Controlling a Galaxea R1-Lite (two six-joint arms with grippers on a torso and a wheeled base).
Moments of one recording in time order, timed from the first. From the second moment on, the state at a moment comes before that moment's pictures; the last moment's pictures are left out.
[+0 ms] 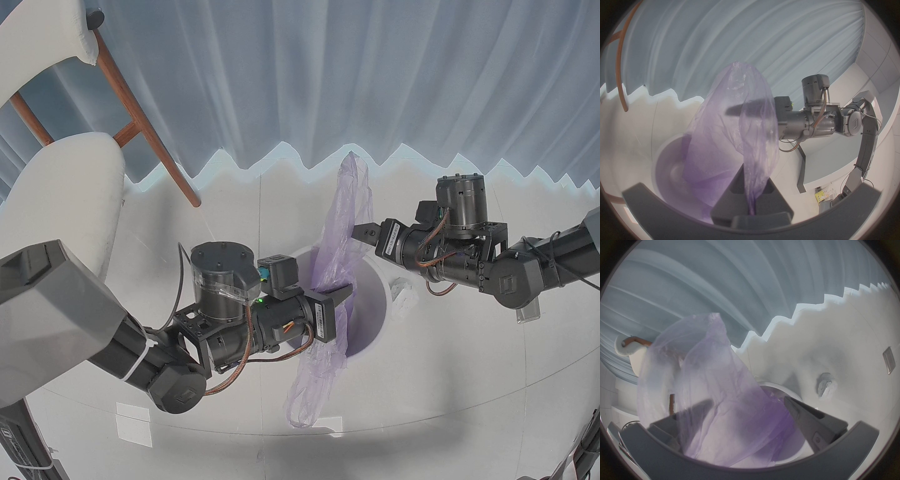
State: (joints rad) left arm -0.69 2.03 -0.87 -1.06 -0.24 -0.29; right arm 0.52 1.94 -1.19 -0.39 0.07 0.60
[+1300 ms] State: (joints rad) left arm -0.59 1.88 -0.57 -1.06 -0.21 -0.35; right arm 0.50 1.93 -1.19 -0.39 0.08 0.61
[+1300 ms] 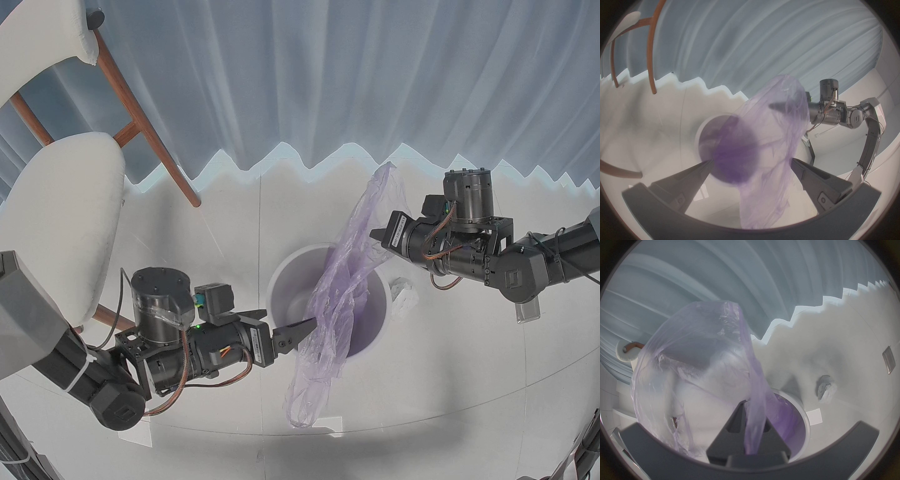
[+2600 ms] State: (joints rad) left arm -0.62 2.10 -0.49 -1.40 -0.18 -0.44; right arm 0.50 1.85 -1.10 -0.39 0.11 0.63
